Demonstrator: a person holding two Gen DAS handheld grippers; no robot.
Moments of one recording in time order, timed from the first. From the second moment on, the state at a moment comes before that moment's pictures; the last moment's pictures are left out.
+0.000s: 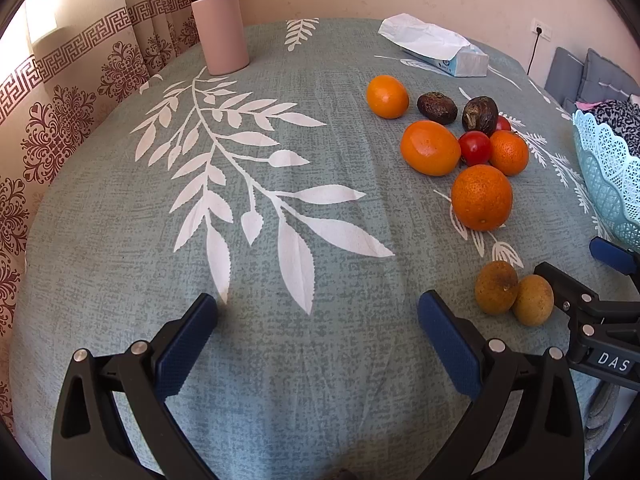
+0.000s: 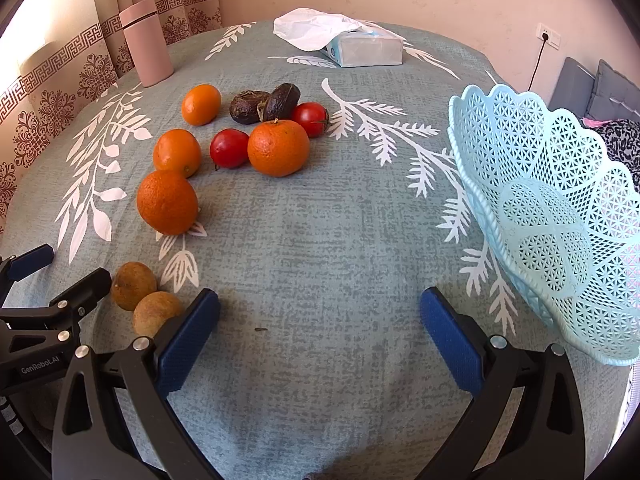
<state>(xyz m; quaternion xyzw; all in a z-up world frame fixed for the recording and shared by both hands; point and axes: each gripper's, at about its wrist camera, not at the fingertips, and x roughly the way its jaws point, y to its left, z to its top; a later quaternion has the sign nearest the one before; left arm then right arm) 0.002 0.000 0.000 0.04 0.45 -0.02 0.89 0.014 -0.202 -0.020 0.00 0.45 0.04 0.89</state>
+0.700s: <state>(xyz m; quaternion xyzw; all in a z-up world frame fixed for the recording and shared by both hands) 0.002 0.000 0.000 0.04 0.45 -0.02 0.89 0.013 -0.203 -0.020 -0.01 0.45 0.05 0.89</state>
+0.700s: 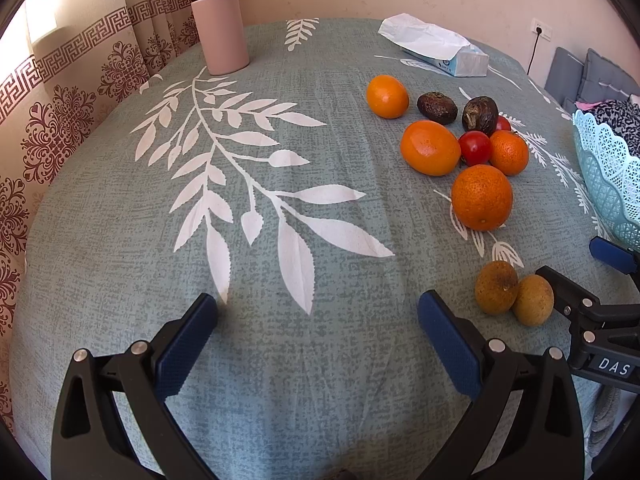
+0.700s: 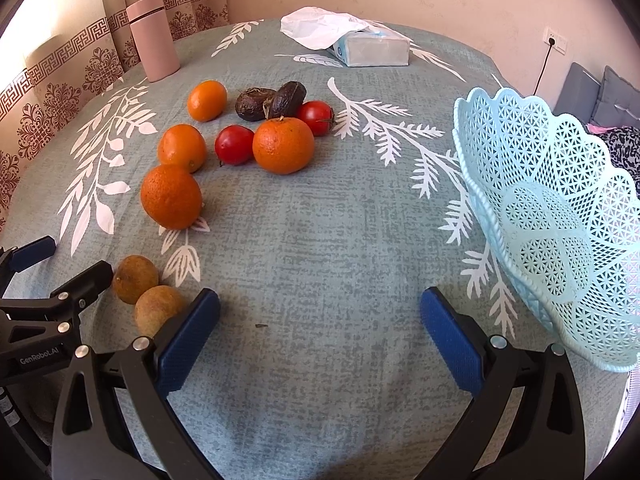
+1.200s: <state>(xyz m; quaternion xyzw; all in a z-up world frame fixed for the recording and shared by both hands) 0.002 0.000 0.000 0.04 0.45 -0.02 0.89 0.013 -0.202 -0.020 -0.02 0.45 0.05 0.89</state>
